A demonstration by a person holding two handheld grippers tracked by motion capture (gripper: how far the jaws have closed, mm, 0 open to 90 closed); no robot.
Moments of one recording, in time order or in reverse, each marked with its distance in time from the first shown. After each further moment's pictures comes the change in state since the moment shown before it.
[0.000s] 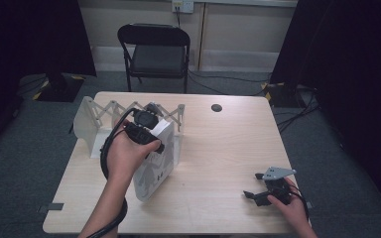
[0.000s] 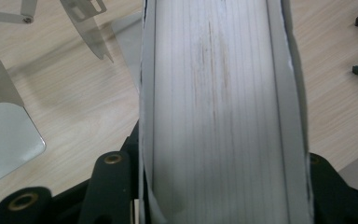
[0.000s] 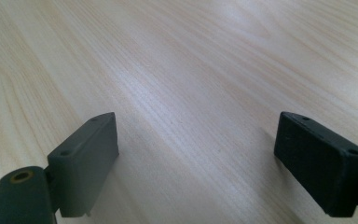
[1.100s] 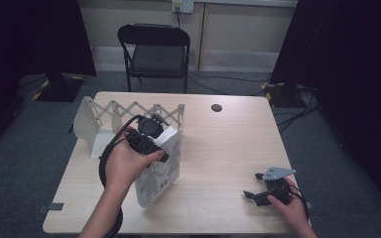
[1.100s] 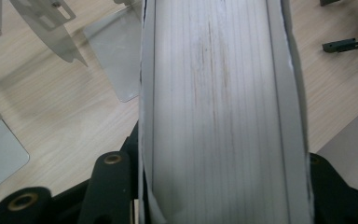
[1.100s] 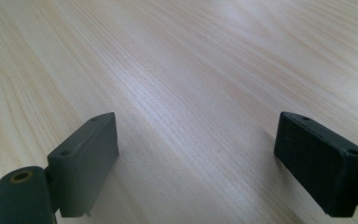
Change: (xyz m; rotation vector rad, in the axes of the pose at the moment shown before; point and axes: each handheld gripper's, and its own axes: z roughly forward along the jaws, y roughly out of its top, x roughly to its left) left arm -0.019 -0.015 -0.008 -0.019 -0.044 0.102; right arm 0.000 0.000 0.000 0.001 0.001 0.000
